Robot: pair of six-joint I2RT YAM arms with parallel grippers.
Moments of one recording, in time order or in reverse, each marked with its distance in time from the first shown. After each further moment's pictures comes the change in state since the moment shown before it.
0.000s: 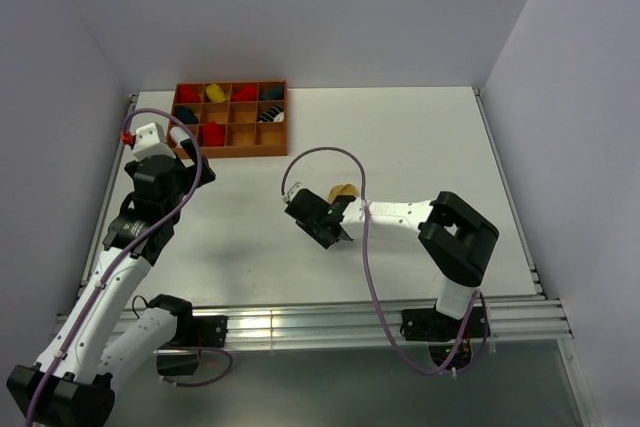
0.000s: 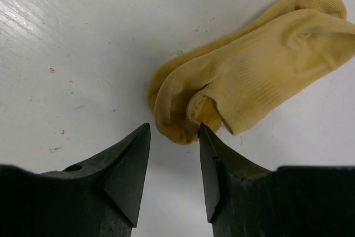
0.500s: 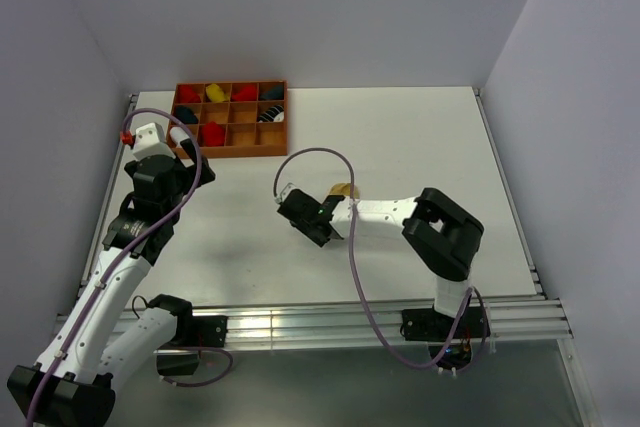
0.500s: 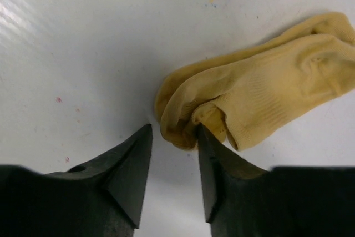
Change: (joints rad) left arm 0.005 0.000 0.000 0.000 0.007 0.000; right arm 0.010 0.079 0.037 0.029 0.010 -0.028
